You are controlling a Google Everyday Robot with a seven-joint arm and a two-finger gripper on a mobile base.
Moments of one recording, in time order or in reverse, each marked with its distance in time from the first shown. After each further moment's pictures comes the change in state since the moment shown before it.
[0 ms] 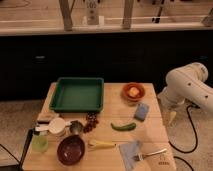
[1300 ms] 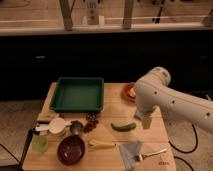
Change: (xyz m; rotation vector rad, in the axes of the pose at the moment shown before) arm -0.110 0.018 0.015 0.005 0.044 -0.196
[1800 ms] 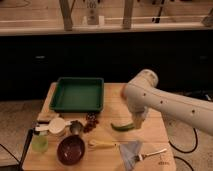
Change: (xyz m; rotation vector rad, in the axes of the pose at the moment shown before) arm -0.041 -0.014 0.020 0.005 -0.023 -0.054
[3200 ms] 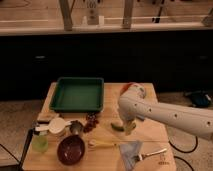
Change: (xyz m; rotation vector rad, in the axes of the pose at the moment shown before) arm -0.037 0.002 0.091 -0.015 -0.101 -0.039
